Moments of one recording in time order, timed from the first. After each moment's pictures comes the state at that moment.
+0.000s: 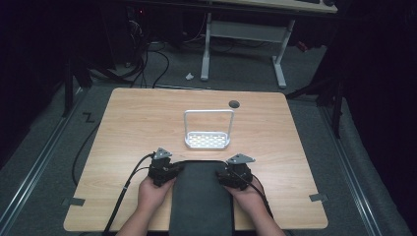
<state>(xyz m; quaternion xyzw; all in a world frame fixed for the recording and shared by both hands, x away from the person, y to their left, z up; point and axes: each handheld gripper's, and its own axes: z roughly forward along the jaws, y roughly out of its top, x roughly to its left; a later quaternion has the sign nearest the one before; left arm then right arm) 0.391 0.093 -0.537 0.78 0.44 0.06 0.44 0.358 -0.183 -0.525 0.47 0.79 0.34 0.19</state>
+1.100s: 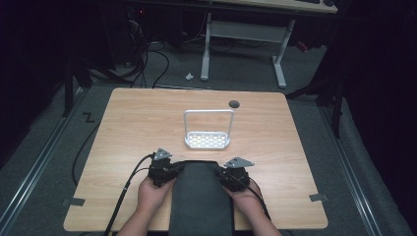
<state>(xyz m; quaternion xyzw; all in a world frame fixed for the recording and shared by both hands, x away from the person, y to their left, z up) 0.389 0.093 -0.536 0.78 0.44 0.07 0.44 0.348 -0.178 -0.530 0.46 0.79 0.37 0.18</state>
